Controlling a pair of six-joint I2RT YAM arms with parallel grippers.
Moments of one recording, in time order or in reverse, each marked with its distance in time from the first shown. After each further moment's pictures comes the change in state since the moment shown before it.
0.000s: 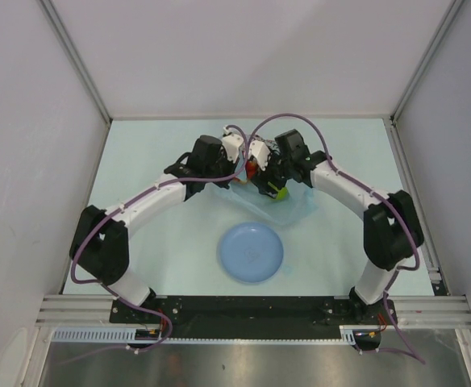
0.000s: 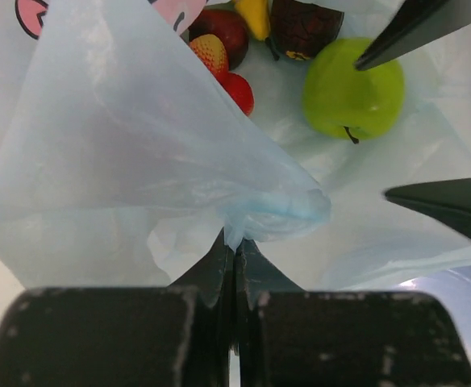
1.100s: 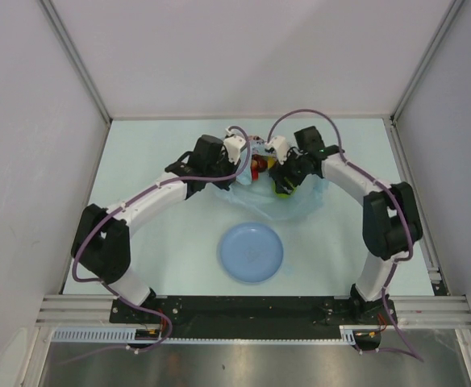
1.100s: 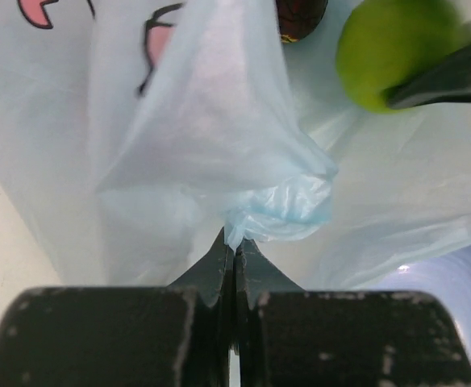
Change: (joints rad) left arm 0.003 0.003 0.004 -0.027 0.037 0.012; right arm -0.130 0.137 0.007 -0.046 0.081 0.040
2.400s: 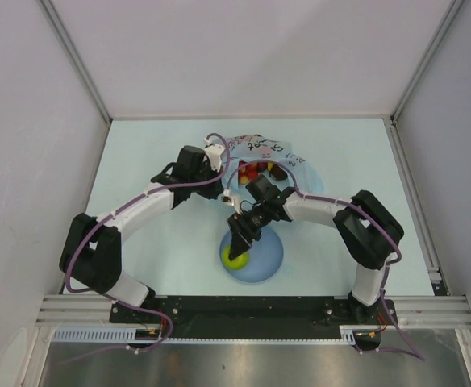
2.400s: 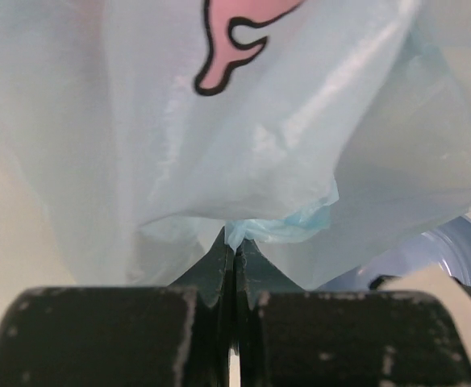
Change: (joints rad) left arm 0.093 -0.085 -0.176 0.034 0.084 -0.125; right arm 0.380 -0.049 -0.256 0.166 -0.664 0.621
